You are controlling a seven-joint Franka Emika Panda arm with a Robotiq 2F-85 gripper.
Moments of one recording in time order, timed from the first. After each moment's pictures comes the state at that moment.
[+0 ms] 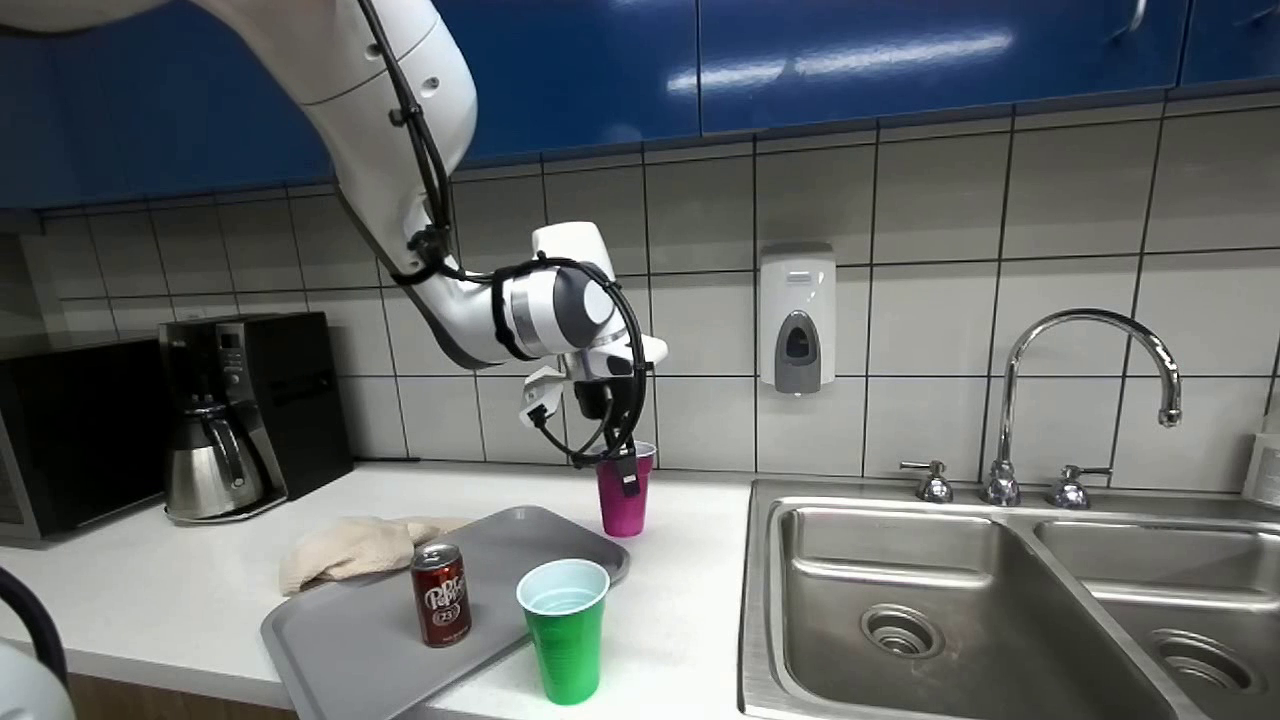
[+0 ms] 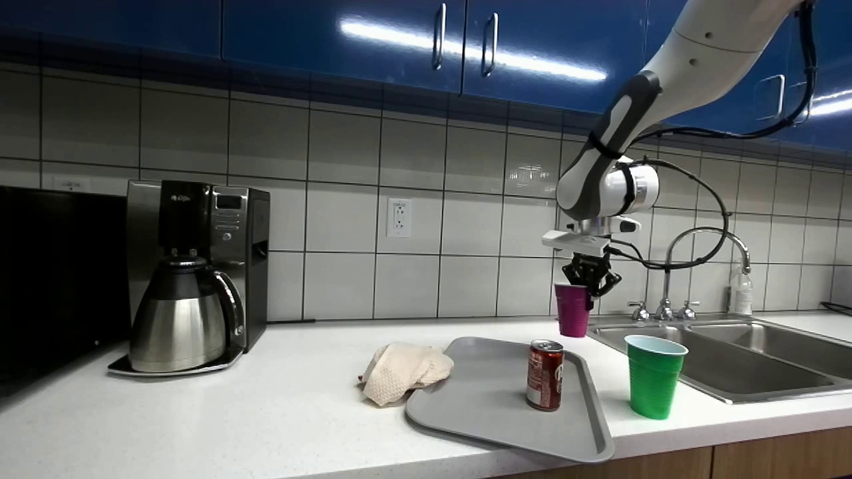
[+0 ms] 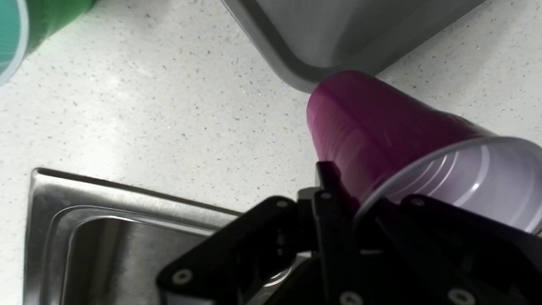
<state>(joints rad) 0.00 0.25 -0.18 -2.13 -0.14 2.54 1.07</state>
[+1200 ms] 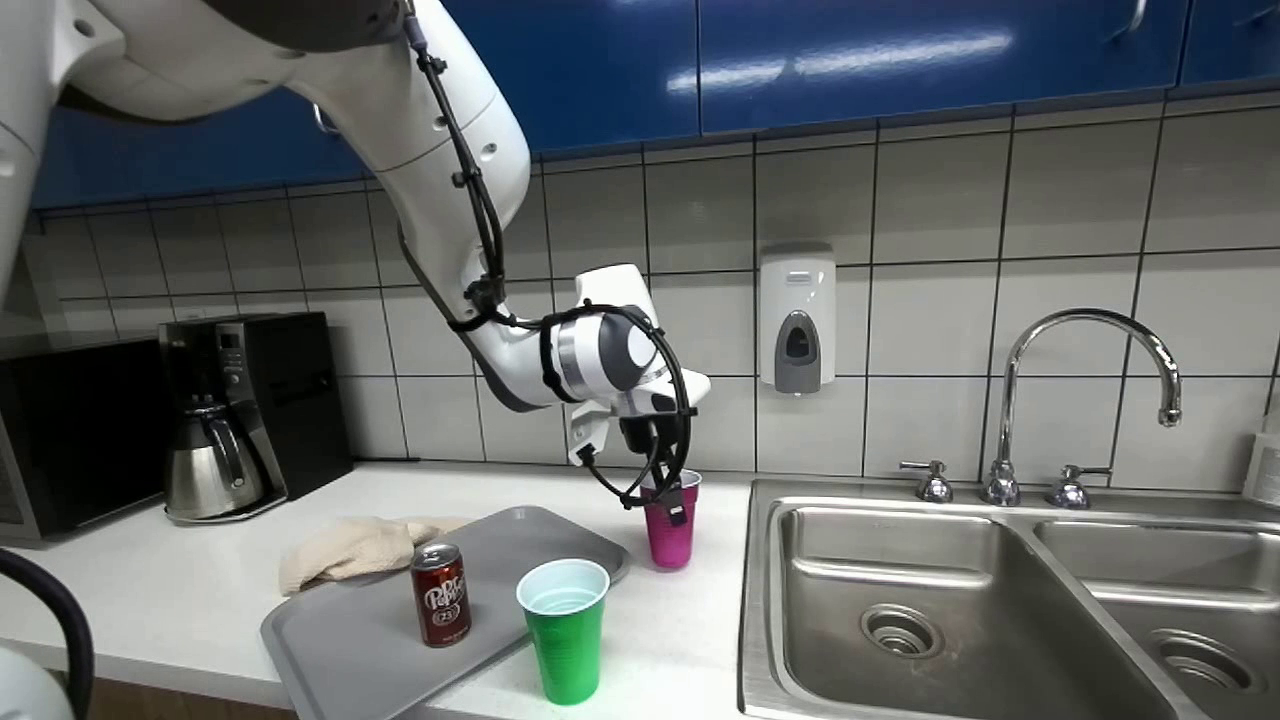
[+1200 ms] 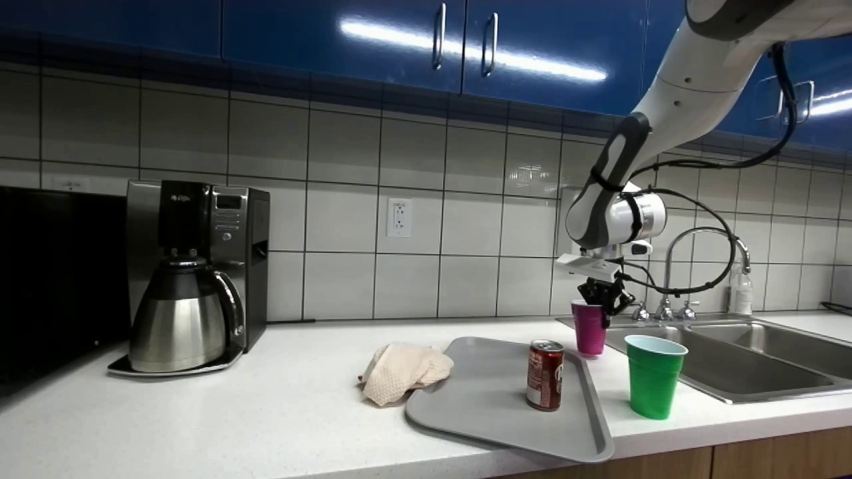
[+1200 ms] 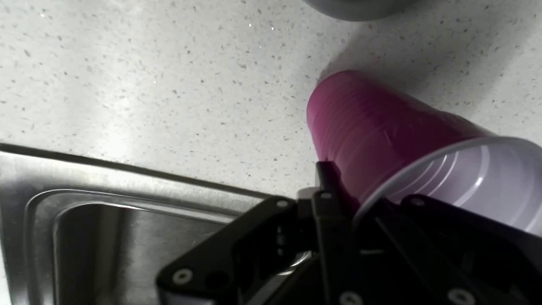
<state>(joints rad) -0.01 0.40 -0.26 -2.06 -0.14 2.63 1.07</state>
